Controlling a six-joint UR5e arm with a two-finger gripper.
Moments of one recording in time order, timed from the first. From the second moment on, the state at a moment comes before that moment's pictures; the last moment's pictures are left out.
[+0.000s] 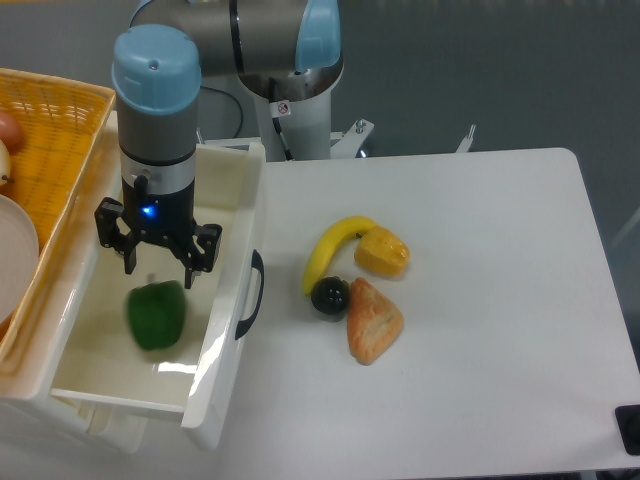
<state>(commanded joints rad) 2.14 -1.78 -1.51 -1.16 1.35 0.26</state>
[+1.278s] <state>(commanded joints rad) 2.39 -1.77 -1.42 -1.10 1.35 0.27</state>
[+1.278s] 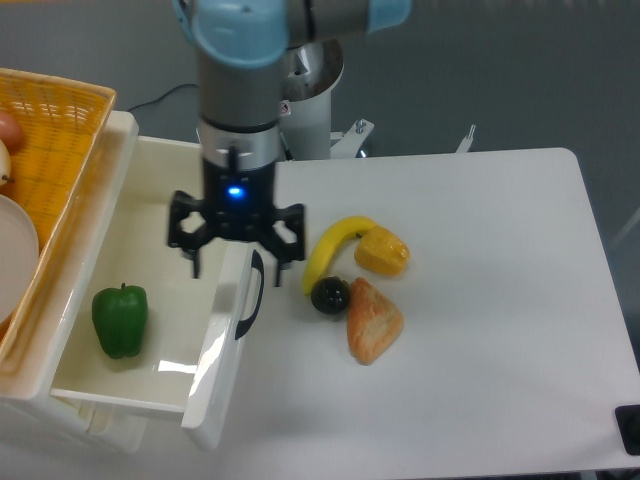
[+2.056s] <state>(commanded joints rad) 2.61 -1.87 -1.50 -1.10 1.42 0.55</state>
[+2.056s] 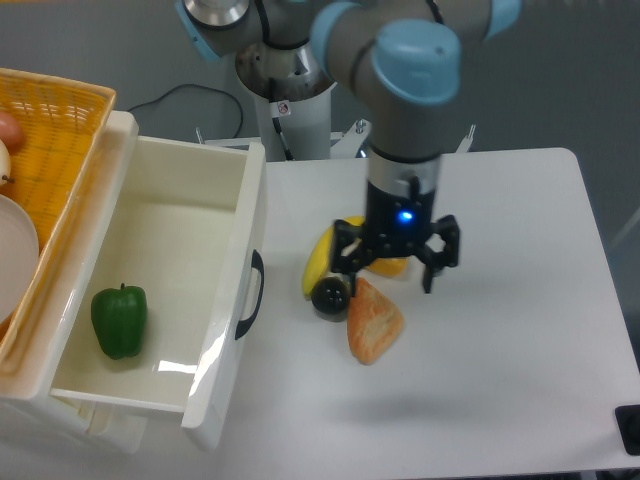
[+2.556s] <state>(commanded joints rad) 2.67 -1.96 -1.52 -1.11 1.52 1.16</state>
